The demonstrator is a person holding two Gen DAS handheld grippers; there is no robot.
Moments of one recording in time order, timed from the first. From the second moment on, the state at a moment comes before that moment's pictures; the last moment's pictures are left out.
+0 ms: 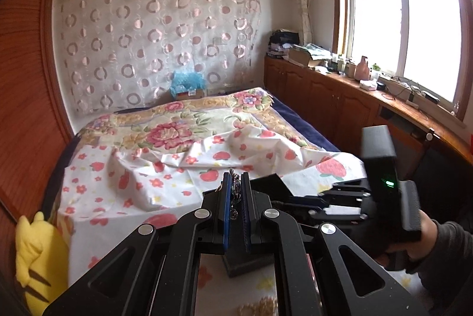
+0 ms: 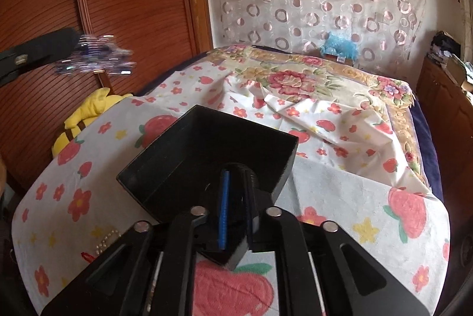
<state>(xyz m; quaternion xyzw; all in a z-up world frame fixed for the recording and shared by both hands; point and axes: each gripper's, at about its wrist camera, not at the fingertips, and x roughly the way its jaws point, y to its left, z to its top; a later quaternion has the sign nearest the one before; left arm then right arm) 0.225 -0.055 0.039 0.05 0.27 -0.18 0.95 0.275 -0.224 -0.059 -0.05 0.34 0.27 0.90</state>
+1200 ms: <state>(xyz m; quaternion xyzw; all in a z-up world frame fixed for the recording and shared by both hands) 0.208 -0.063 -0.009 0.06 0.30 -0.18 0.93 0.212 -0.279 -0.058 -0.03 0.33 0.24 0.91</state>
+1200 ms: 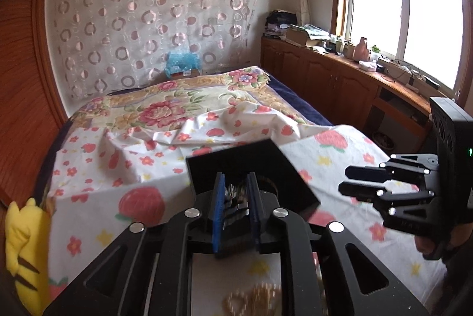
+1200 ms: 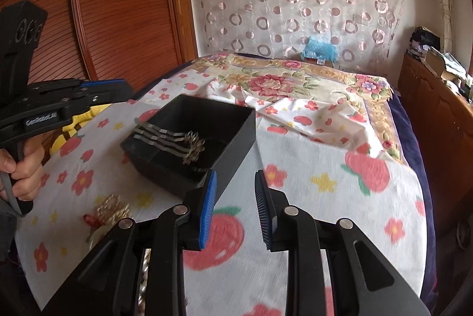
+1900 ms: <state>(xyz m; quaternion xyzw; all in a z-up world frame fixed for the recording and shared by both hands) 0.098 -0.022 -0.062 0.03 0.34 -0.17 0.92 0.134 -0.251 -0.099 -0.02 0.39 0.24 0.89</state>
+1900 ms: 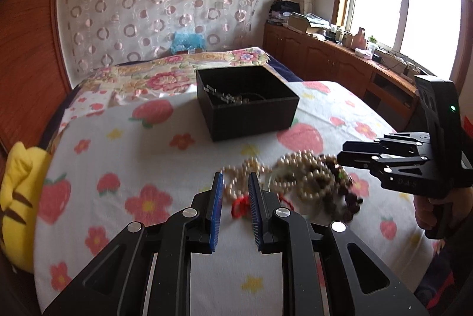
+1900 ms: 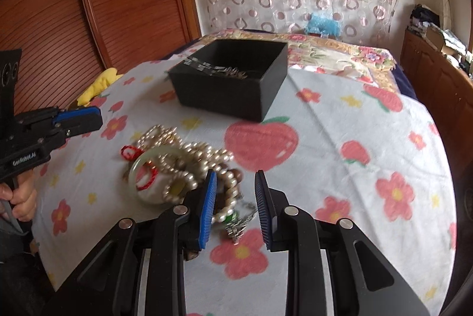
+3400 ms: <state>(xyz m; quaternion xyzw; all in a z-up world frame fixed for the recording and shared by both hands) 0.122 -0.068 -0.090 0.06 0.40 -0.19 0.89 0.111 -0.298 -0.033 0.00 0.30 0.21 0.93</state>
